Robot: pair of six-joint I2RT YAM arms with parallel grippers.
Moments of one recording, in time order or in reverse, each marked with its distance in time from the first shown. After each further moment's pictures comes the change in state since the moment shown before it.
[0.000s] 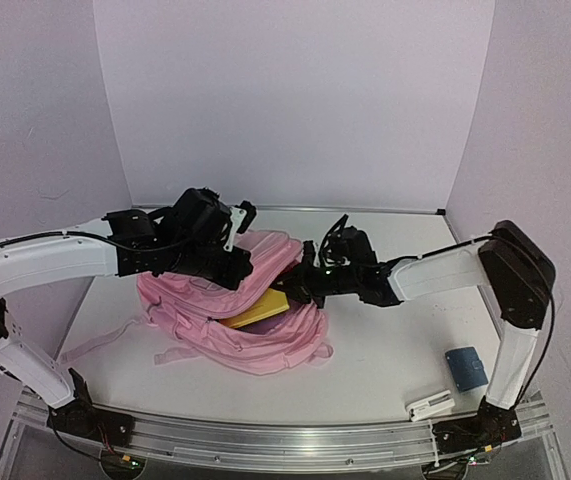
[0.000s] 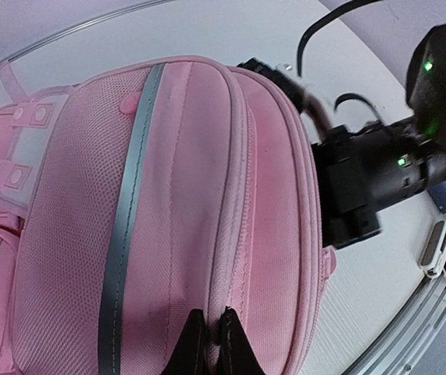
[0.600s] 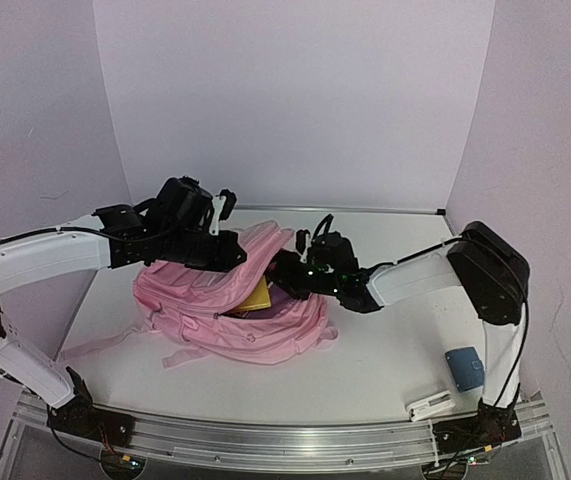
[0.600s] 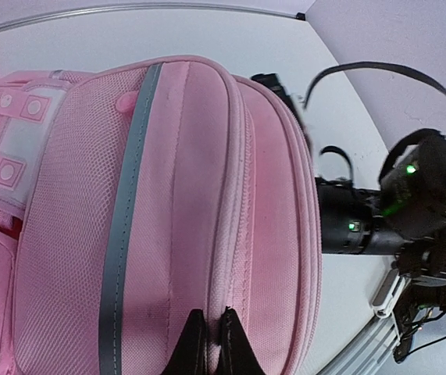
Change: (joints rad) left arm 0.117 -0.029 -0.037 0.076 0.131 -0.161; right arm 0.036 0.181 0.111 0.194 0.260 -0.096
